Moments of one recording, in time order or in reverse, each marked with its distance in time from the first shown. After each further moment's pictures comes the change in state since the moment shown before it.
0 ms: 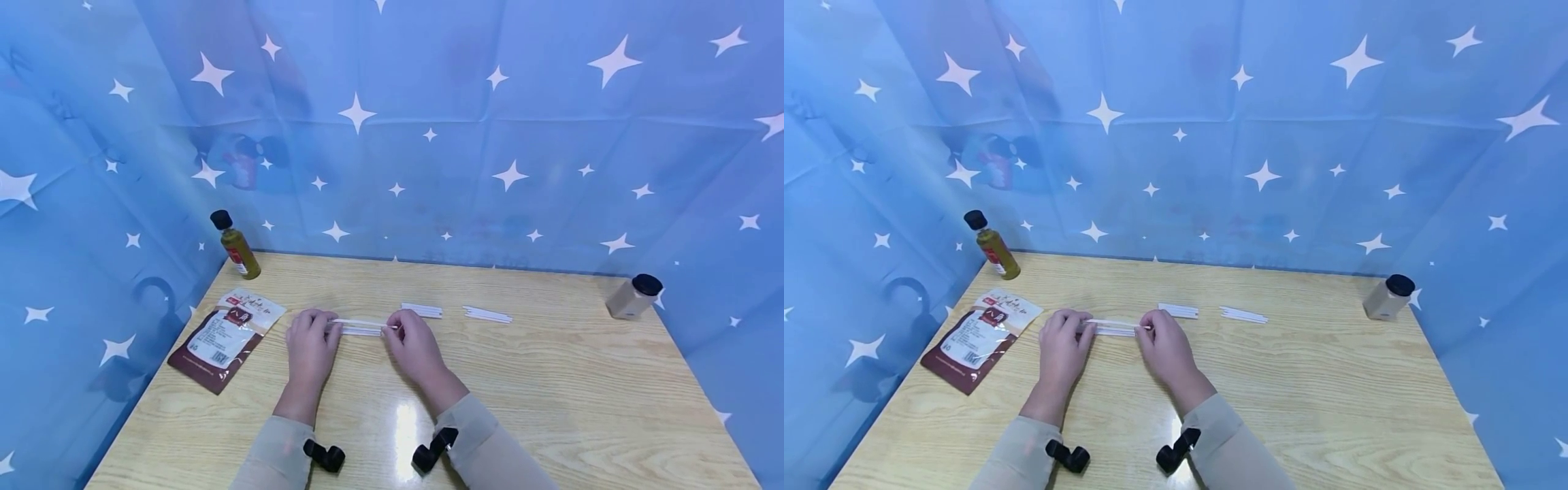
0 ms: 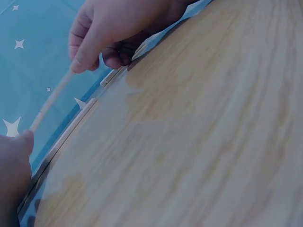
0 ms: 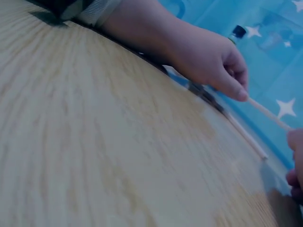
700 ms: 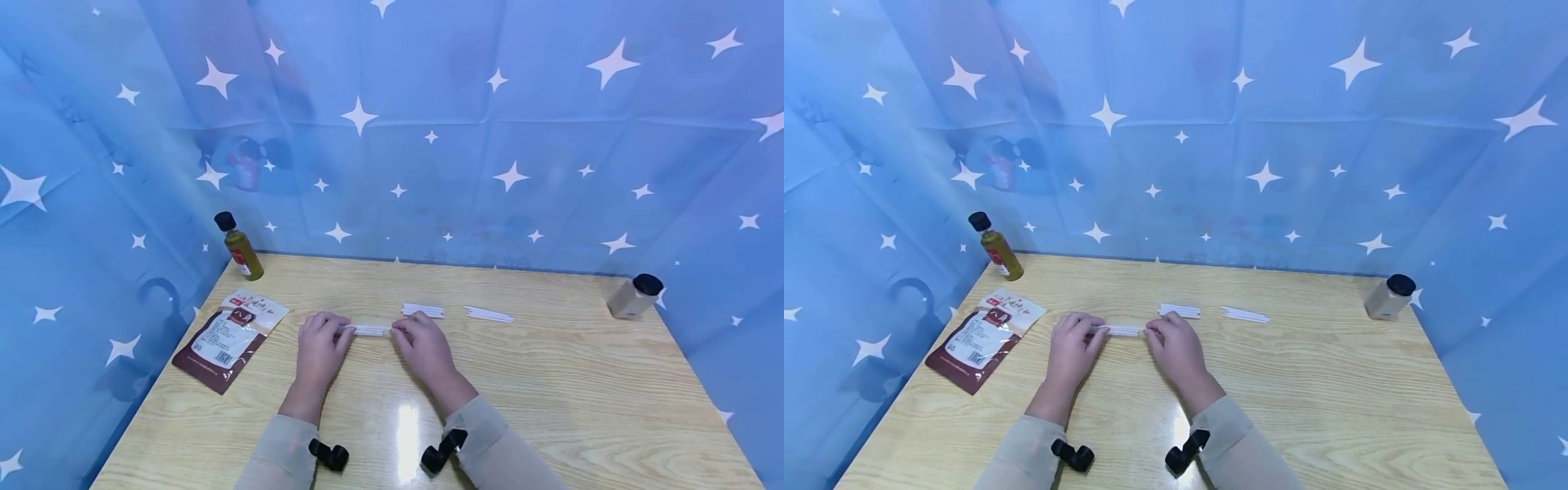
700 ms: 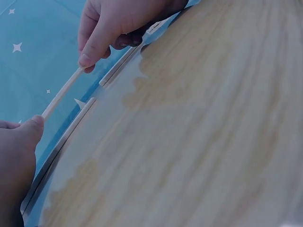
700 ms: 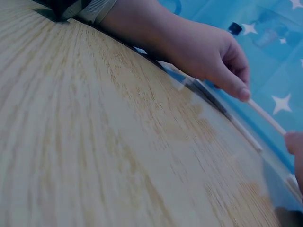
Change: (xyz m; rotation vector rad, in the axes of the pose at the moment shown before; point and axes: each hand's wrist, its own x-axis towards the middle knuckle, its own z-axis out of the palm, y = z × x) left_hand -0.001 0.006 0.000 -0.042 -0.111 0.070; right_hand -0.007 0.007 -0.012 -0.145 0.039 -0.066
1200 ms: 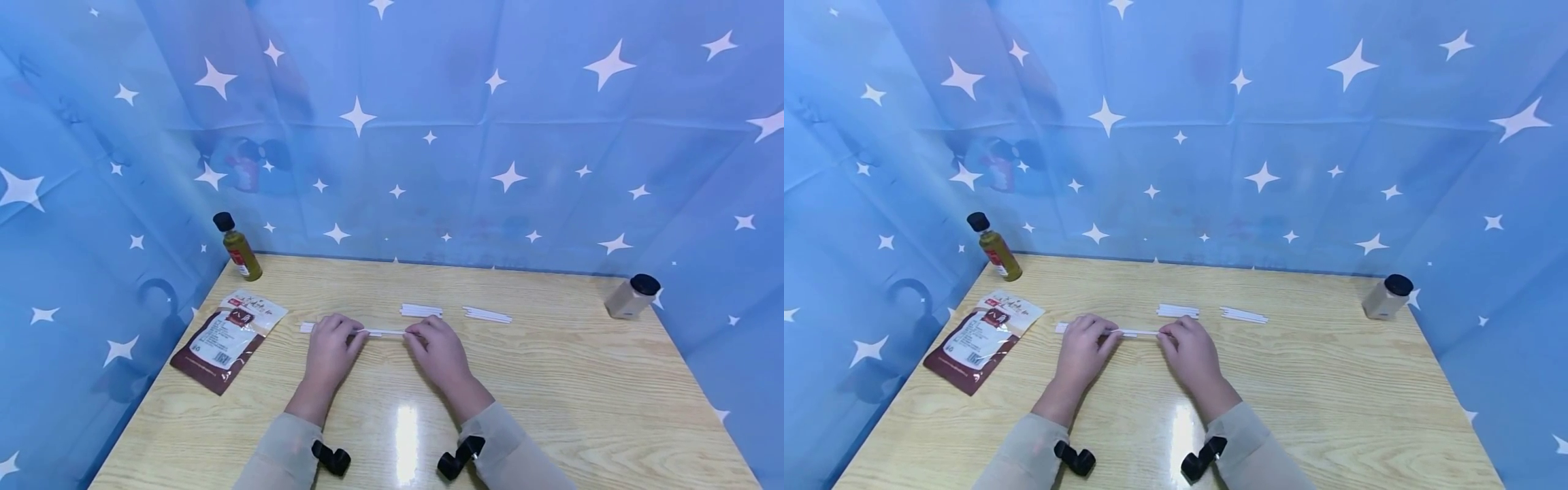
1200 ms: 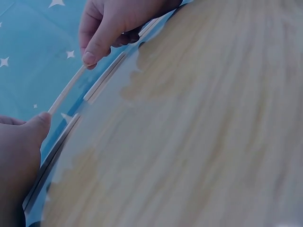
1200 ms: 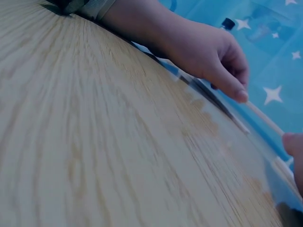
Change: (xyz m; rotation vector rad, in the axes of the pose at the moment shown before) left_hand 0.001 0.014 0.010 0.038 -0.020 0.129; right_hand -0.012 0.017 -0.020 -0.076 0.025 -0.041
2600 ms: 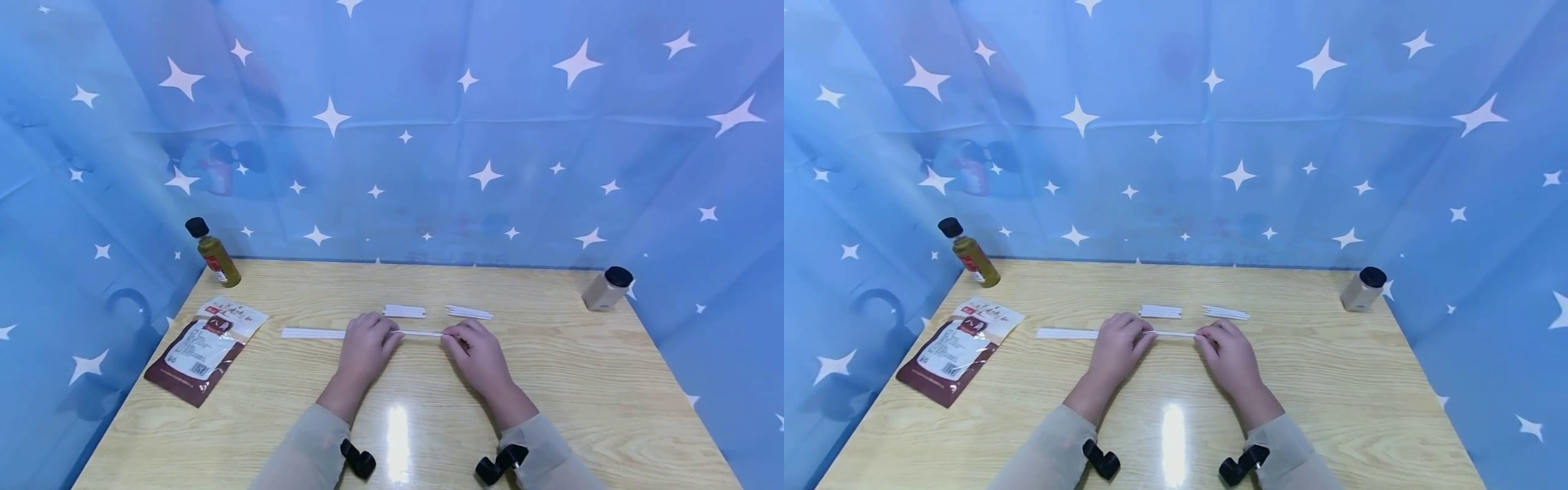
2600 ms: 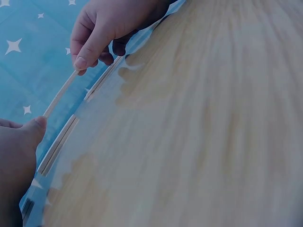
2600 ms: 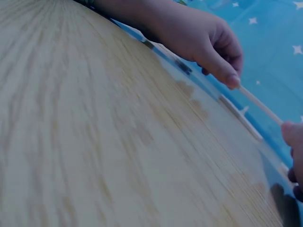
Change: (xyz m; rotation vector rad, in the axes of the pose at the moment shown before) left_hand 0.023 0.067 0.051 -0.062 -0.107 0.152; right_hand -0.034 0.064 -0.068 0.056 0.090 0.034
